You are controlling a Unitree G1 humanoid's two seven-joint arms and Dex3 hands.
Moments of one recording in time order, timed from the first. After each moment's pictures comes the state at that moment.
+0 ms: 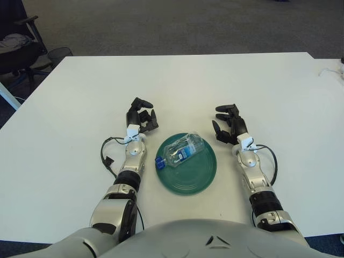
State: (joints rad) left arm -0.35 -0.04 0.11 0.86 0.05 -0.64 0.28; right arm -0.10 -0.01 0.02 0.38 -0.09 -0.25 -0.11
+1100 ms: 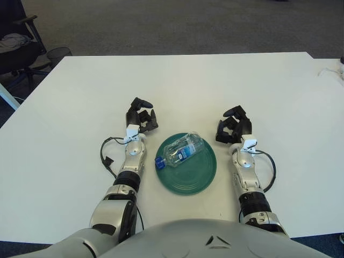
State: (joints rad) left arm -0.34 -0.04 0.11 0.83 0.07 -0.61 0.29; right arm -0.10 0.12 -0.07 0.42 -0.05 -0.35 -0.26
